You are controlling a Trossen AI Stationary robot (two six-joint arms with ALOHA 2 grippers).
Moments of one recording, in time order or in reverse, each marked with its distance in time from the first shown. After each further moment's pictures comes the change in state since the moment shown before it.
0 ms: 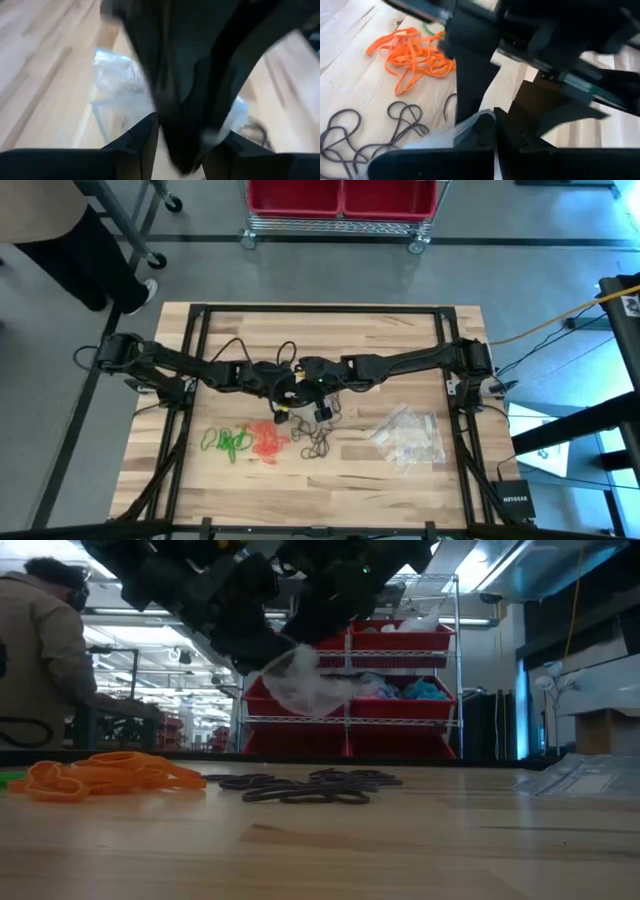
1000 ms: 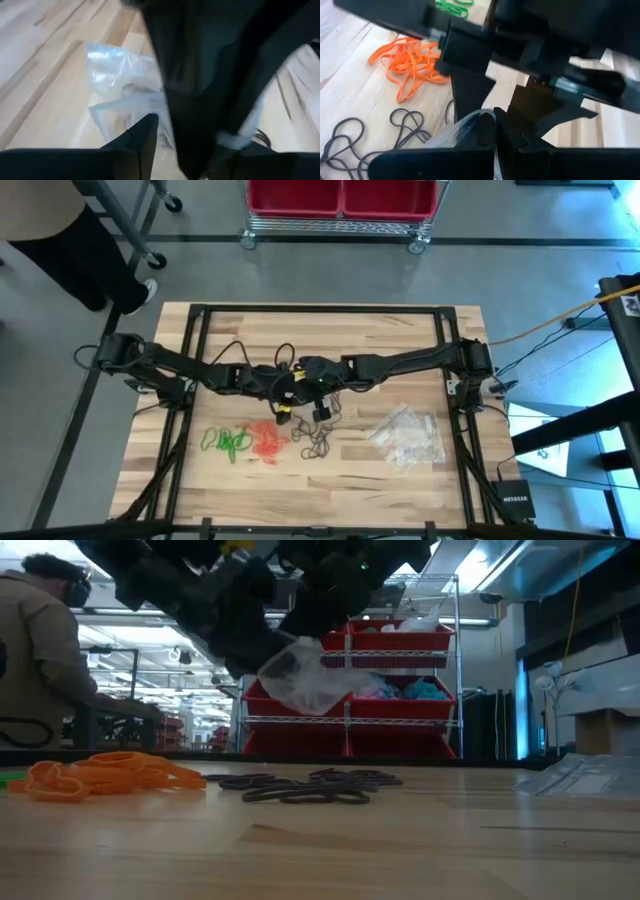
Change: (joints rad) left arm -0.018 0.011 -0.010 0.044 -0.069 -0.101; right arm 0.002 -0.002 0.001 0.010 -0.003 0.039
